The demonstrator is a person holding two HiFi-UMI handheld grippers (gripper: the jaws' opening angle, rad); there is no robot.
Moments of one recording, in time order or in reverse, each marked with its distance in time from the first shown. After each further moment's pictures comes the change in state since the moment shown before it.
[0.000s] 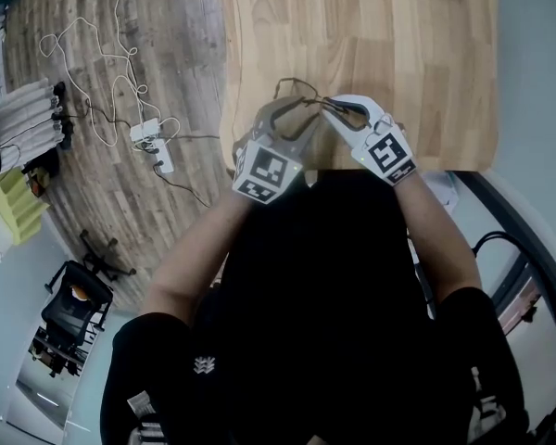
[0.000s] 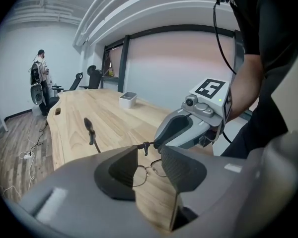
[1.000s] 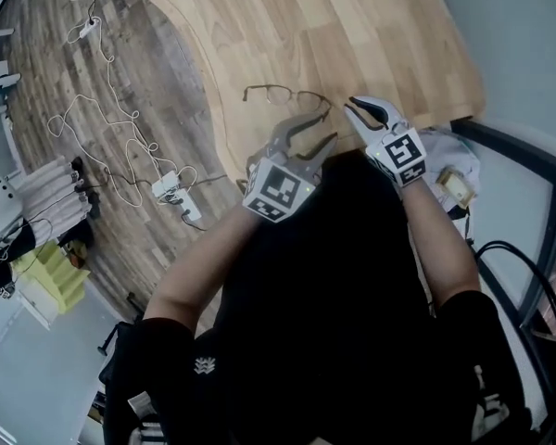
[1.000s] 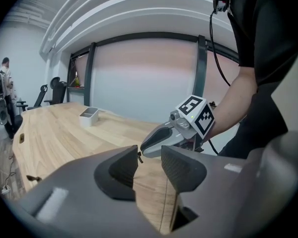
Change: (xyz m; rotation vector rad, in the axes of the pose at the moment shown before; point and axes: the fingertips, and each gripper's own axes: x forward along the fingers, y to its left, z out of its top) left arm -0.021 -0.118 0.050 0.217 -0.089 -0.293; right arm -0.111 0.004 -0.044 0.242 -0.078 -0.450
